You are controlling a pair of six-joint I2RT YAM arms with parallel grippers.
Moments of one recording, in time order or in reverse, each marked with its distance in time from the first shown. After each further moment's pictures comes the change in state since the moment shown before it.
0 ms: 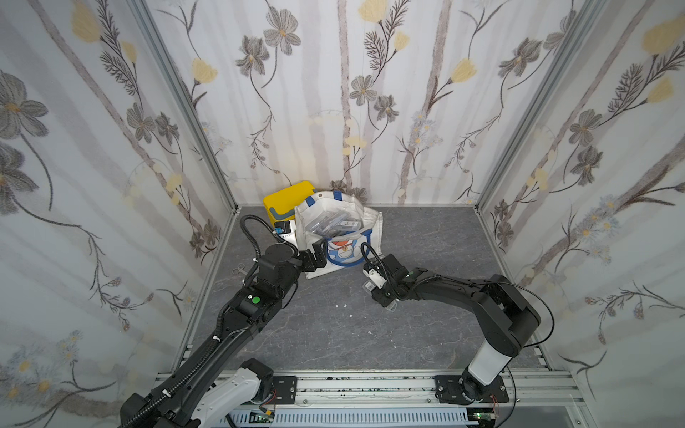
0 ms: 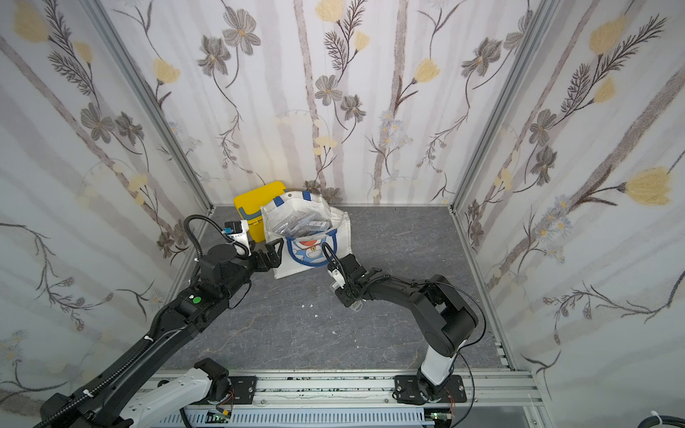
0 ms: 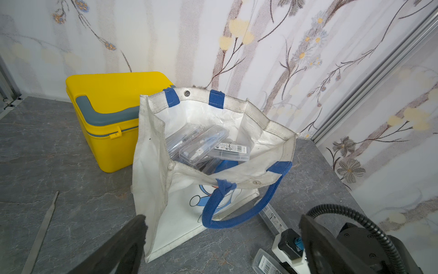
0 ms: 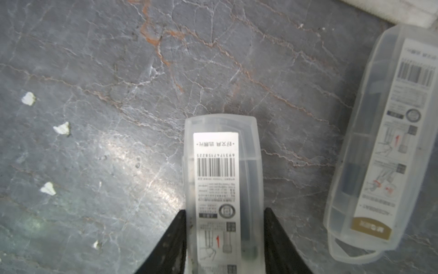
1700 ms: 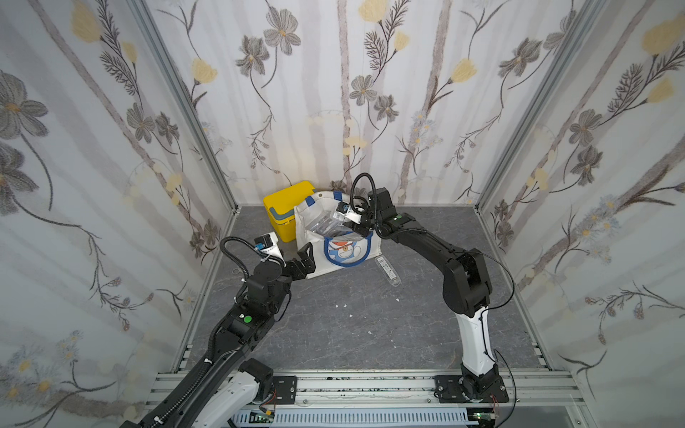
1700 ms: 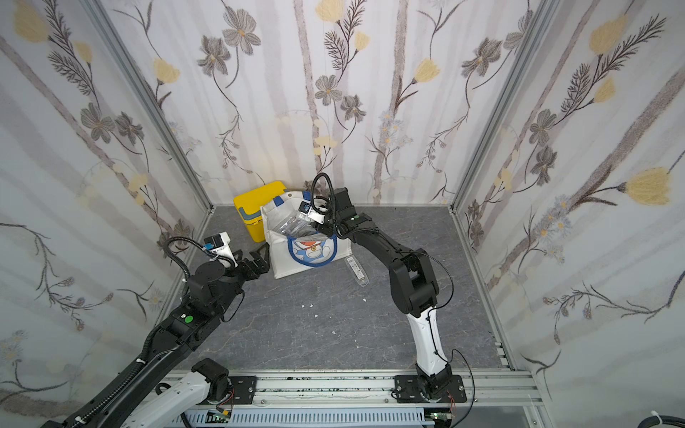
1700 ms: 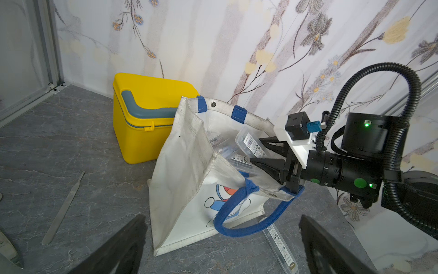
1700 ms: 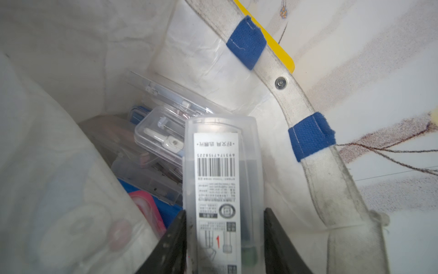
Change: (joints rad) left arm 0.023 -0.163 -0.162 0.074 -0.098 -0.115; right arm -0.161 0.442 0.899 0.076 -0.247 -0.698
